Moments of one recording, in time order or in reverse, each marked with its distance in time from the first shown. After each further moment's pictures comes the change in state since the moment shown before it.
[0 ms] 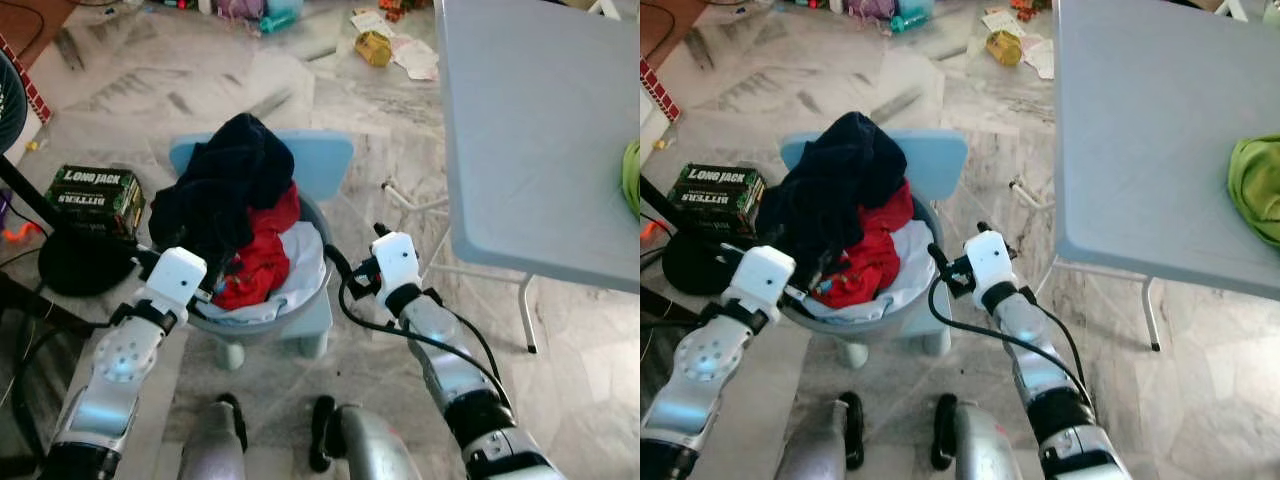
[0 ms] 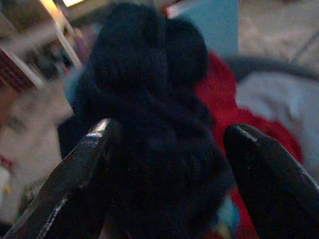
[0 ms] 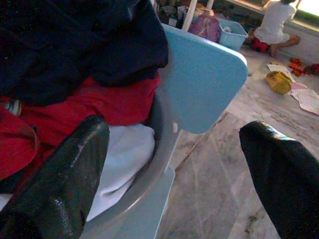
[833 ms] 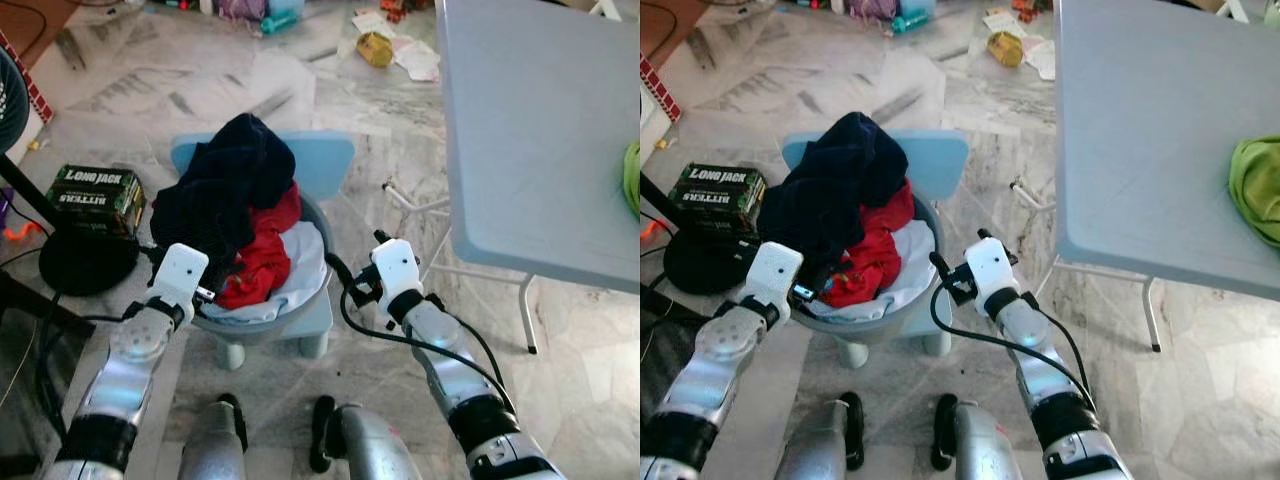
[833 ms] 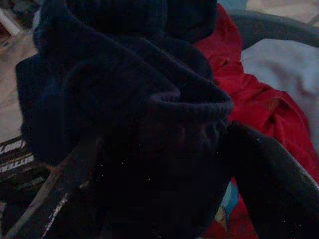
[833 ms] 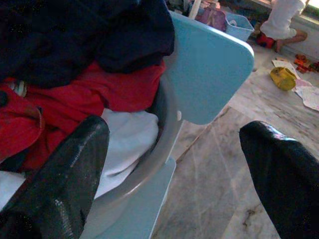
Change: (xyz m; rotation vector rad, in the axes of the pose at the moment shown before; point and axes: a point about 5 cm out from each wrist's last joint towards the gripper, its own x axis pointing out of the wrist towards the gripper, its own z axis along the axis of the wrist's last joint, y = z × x) left arm 0.022 -0.002 -0.018 -0.115 0.136 -0.015; right arm -0.006 0.000 -0.007 -0.023 0.032 0.019
